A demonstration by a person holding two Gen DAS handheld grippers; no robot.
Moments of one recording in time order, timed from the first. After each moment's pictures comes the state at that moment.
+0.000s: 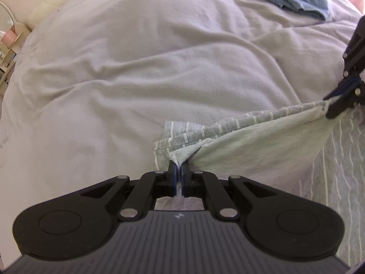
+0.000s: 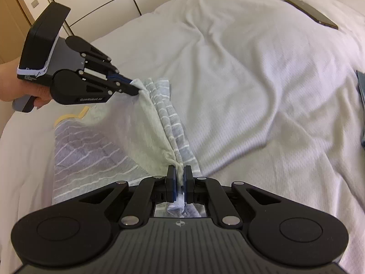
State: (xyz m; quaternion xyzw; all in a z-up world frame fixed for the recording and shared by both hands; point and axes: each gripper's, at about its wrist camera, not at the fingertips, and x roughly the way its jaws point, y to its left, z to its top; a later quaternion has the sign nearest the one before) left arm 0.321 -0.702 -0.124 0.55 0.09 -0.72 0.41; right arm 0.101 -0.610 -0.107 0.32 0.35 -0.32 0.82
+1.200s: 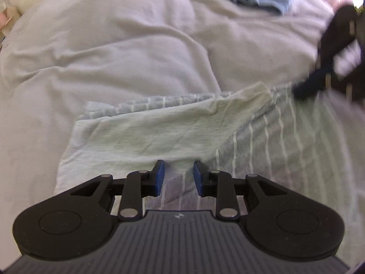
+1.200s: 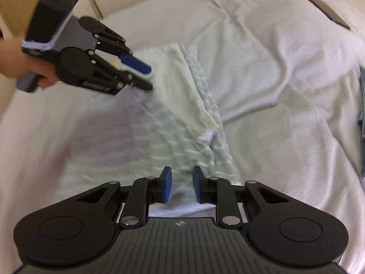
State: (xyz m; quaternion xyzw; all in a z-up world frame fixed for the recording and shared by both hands) left arm 0.268 -0.616 -0.143 0.54 0.13 -0.73 0.39; right arm 0.081 -0.548 -0.113 0.25 0.41 -0.29 0.83
